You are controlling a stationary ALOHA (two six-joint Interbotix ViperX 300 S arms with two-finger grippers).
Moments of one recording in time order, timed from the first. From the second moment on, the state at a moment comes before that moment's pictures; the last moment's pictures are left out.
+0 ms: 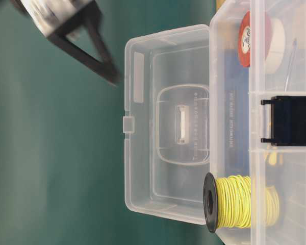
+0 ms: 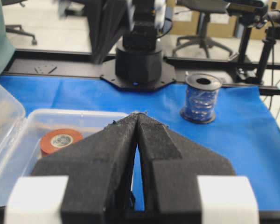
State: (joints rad) left arm 0.00 -0.86 1.18 -0.03 -0.41 -0.01; right arm -0.17 -0.32 0.62 0.06 0.28 0.21
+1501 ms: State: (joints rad) left arm 0.00 -0.84 1.19 -0.04 -0.46 -0.01; right arm -0.21 0.39 0.19 0.03 0.50 0.39
